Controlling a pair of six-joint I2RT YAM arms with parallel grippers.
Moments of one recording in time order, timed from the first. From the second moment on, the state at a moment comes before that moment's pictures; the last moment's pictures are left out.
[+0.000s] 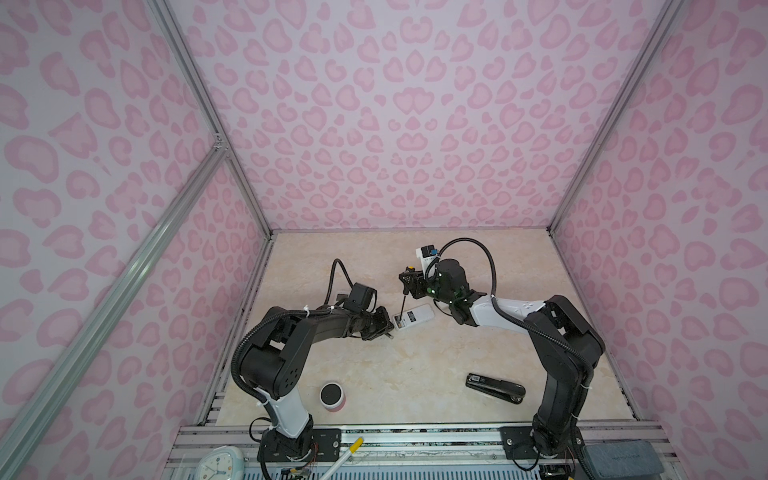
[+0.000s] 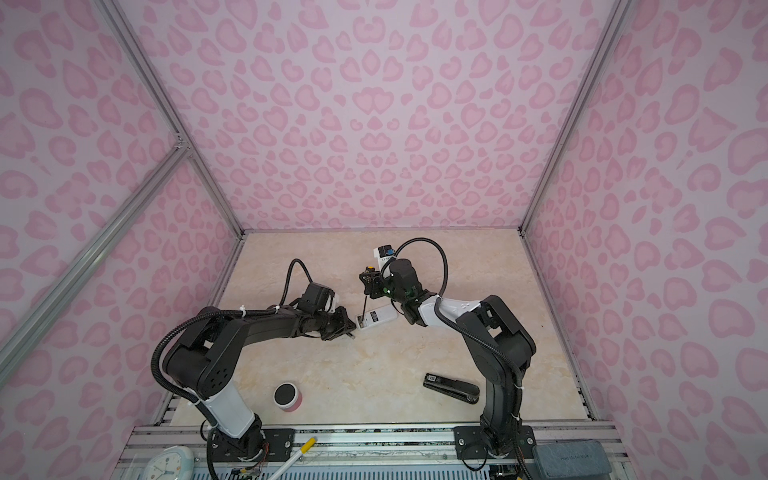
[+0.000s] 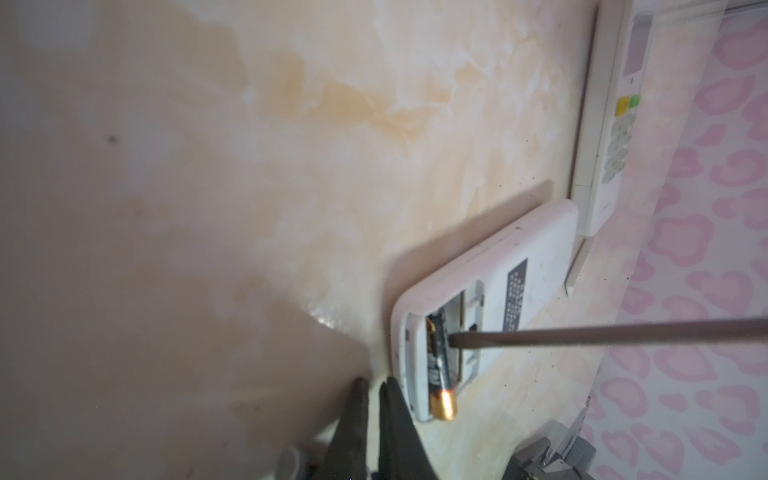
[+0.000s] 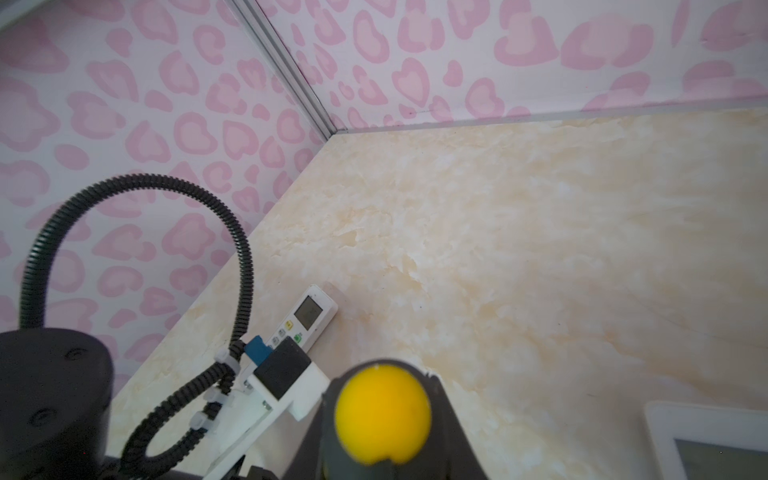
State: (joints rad) left arm -0.46 1.75 0.82 -0.06 0.43 -0.84; right arm 0.61 1.87 1.07 0.44 -0.24 0.43
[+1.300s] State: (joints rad) left arm -0.46 1.76 0.82 -0.04 0.44 -0.83; right arm 0.70 1.80 1.03 0.46 -0.27 0.24
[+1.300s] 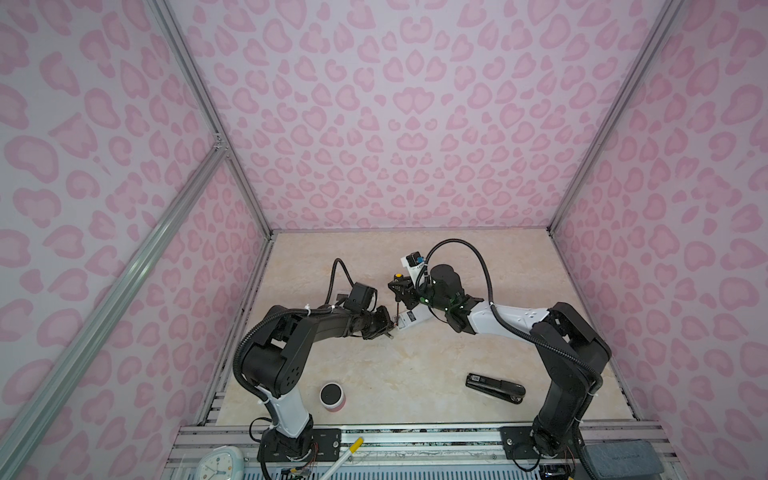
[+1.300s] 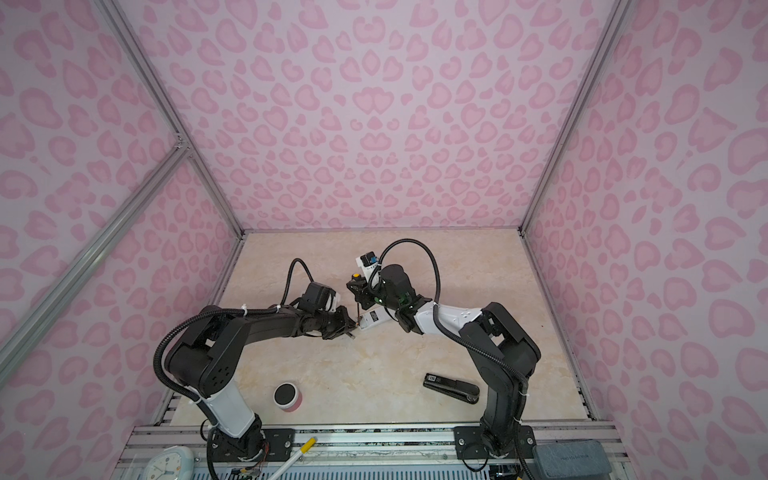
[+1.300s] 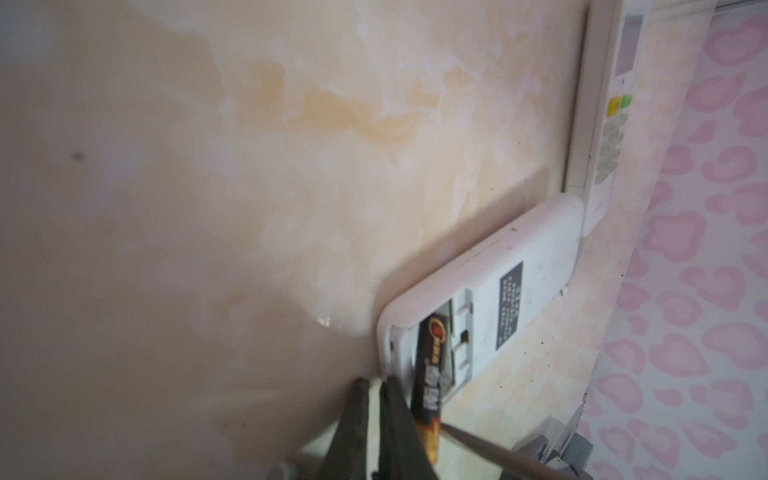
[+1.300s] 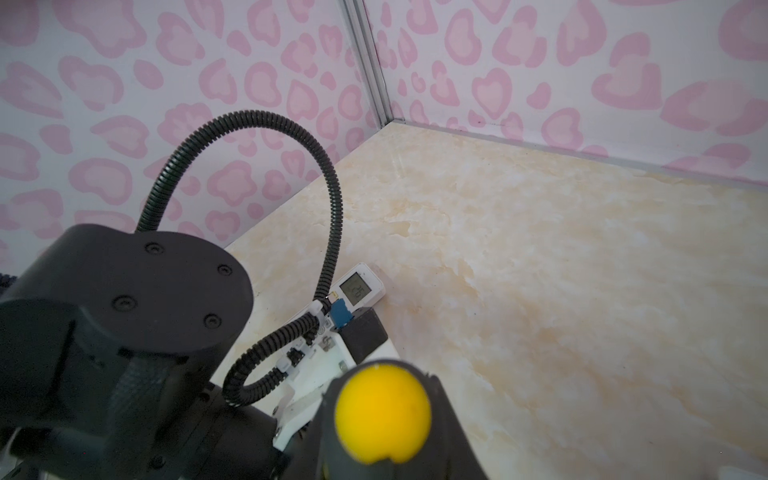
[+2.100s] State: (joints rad) left arm -0.43 1.73 0.81 -0.06 0.42 -0.81; right arm 0.68 1.87 1.10 0.39 -0.19 0.27
